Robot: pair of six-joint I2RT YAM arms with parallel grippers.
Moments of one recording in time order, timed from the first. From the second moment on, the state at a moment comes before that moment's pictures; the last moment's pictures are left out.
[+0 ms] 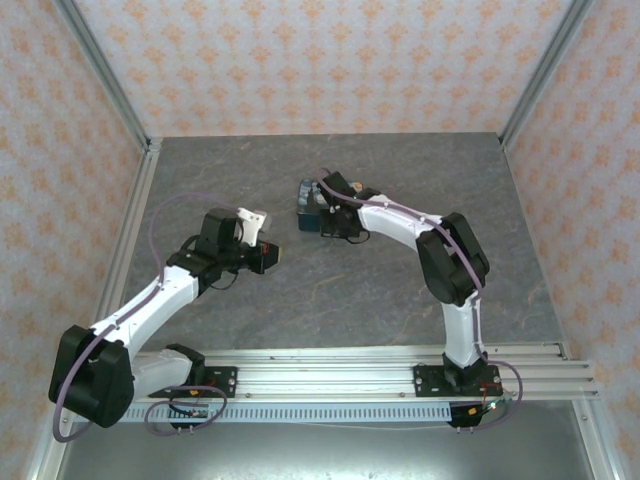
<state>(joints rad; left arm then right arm) -0.31 1.15 0.68 -0.27 0.47 -0.22 0.64 2.01 1.50 -0.62 -0.04 0.61</state>
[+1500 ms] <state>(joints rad) -0.39 1.45 0.58 0.43 0.50 -0.36 0.48 1.97 1.67 -0.88 -0.58 0.71</state>
